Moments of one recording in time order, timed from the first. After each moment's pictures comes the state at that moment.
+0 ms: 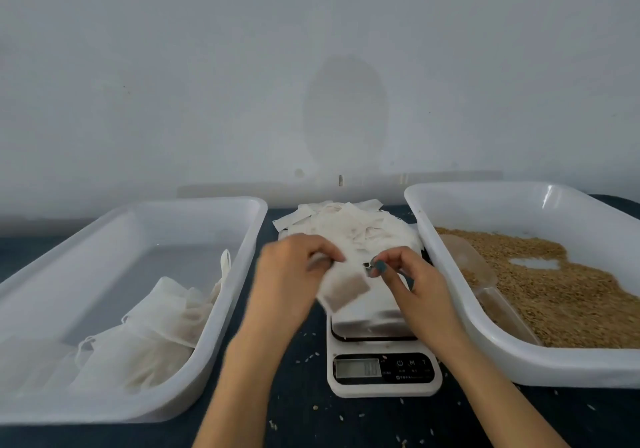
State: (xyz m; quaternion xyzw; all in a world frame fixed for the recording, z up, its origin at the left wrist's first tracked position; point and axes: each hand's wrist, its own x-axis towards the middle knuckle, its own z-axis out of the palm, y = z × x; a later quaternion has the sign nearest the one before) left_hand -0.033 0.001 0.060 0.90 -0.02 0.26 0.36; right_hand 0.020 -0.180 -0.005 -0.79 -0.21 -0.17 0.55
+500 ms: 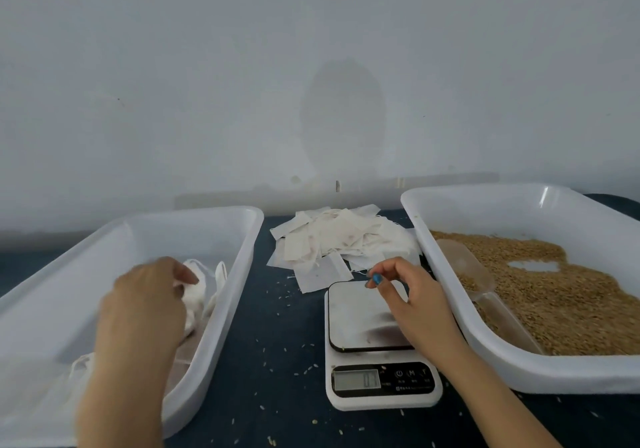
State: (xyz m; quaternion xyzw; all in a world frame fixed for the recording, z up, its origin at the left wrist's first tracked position) left_hand -0.090 0.084 0.088 0.91 0.29 0.22 0.18; right_hand 0.016 -0.181 -0.002 -0.82 -0.20 -0.16 0.51
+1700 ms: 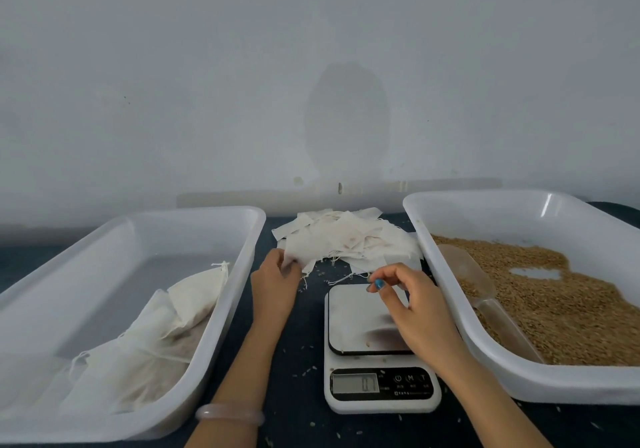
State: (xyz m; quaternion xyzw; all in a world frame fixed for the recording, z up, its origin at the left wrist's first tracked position) left_hand 0.047 0.037 -0.021 0.84 0.12 0.31 0.43; right_hand 0.018 -0.183 -0.004 -0.83 -0.21 -0.16 0.49
